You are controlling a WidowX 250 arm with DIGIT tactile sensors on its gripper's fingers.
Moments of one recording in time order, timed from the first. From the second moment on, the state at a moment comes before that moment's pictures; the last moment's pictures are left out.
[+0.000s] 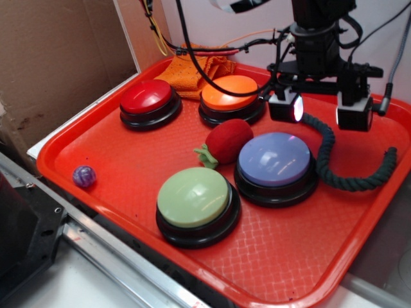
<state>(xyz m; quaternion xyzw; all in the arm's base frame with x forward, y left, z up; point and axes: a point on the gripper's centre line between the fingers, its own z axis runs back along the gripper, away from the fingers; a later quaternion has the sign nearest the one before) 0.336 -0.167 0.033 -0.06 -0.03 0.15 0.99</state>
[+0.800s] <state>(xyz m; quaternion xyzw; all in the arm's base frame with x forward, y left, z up) 0.336 -0.181 0.012 -0.03 -0.02 0.14 0.99</state>
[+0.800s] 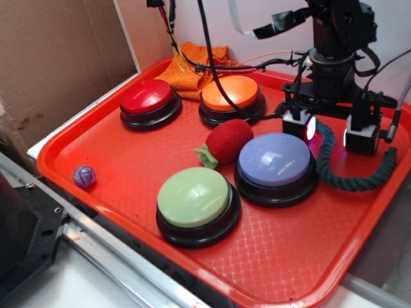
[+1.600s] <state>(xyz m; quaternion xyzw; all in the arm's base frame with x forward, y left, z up) 0.322 -0.172 0.015 -0.01 0.02 0.16 0.99</state>
